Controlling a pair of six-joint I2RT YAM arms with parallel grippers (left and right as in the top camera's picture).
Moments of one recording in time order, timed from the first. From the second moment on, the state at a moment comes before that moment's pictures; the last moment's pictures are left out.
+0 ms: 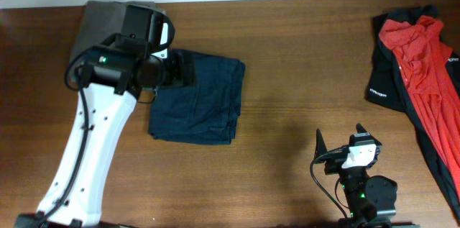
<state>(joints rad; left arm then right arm) -0.27 1.60 1.72 -1.21 0.00 -0.31 0.03 0.01 0.06 -0.18 -0.05 -0.05</state>
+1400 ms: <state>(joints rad) 0.02 2.25 1.72 -1.05 0.36 0.11 0.03 0.01 0.06 -0.18 -0.05 -0.05</state>
